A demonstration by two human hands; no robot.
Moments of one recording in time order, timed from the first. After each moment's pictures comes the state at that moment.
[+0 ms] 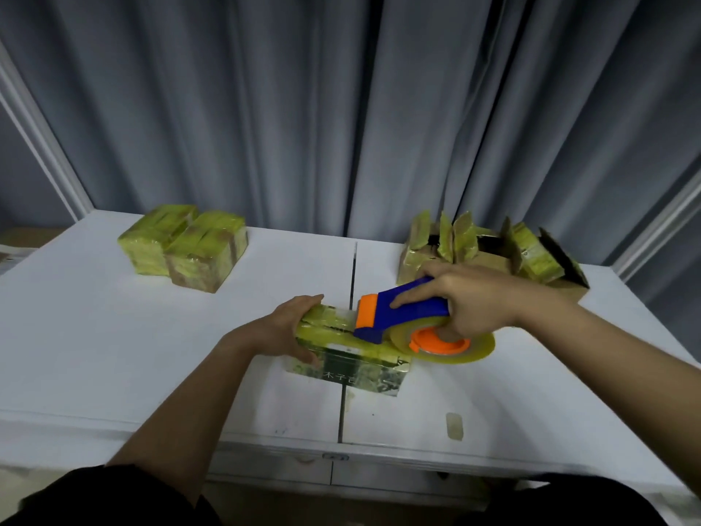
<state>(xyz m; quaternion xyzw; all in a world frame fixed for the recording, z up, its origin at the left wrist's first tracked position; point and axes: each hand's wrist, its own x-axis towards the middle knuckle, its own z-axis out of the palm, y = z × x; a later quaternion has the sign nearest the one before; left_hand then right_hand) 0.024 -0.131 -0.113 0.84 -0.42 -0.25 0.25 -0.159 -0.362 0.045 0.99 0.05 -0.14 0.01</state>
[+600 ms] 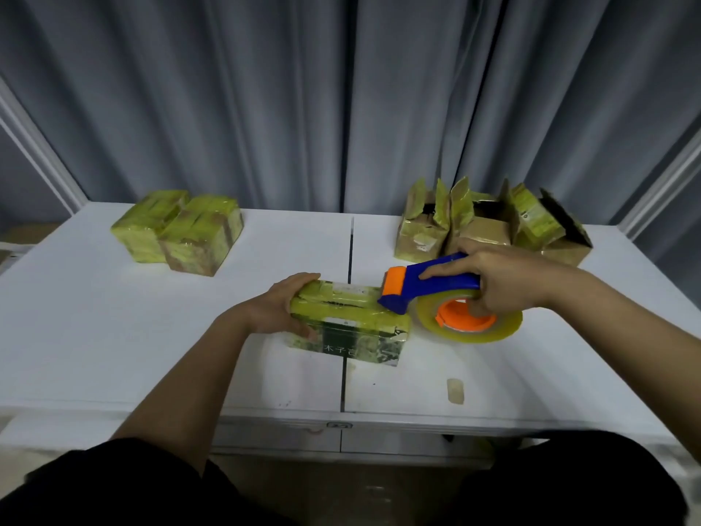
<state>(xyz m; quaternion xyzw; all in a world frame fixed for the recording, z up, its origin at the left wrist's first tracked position) 0.028 -0.127 -0.114 0.83 -0.39 -0.29 0.28 -0.189 -0.402 0.017 0.99 -0.02 -0.10 -0.03</state>
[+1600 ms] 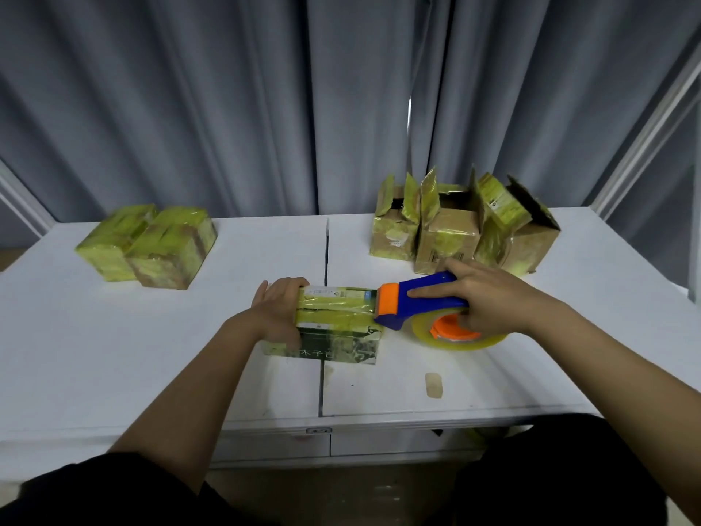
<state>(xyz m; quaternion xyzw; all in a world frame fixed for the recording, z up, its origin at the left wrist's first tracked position) 0.007 -0.175 -0.119 0.89 -0.42 -0.15 0.08 -0.226 -0.428 -0.036 1.00 -0.01 -0.04 0.00</state>
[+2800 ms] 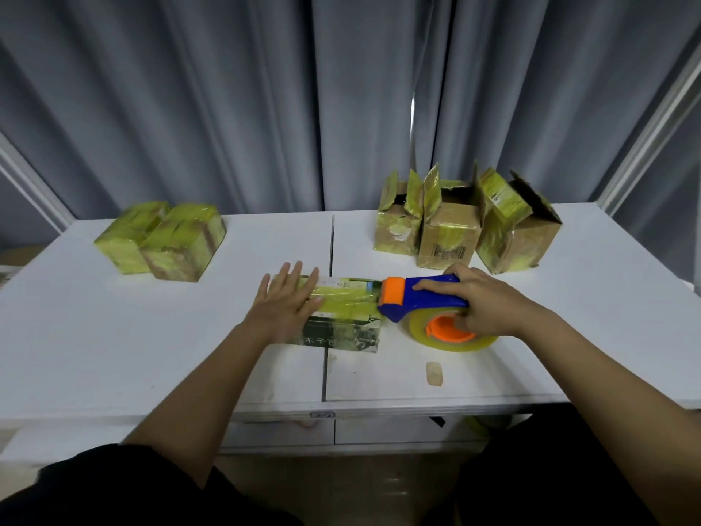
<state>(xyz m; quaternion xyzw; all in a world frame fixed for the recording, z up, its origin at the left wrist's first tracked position) -0.026 -0.165 -0.112 0.92 -0.39 -0.09 0.01 -0.233 -0.434 -0.070 0.99 -0.07 -0.03 -0.09</state>
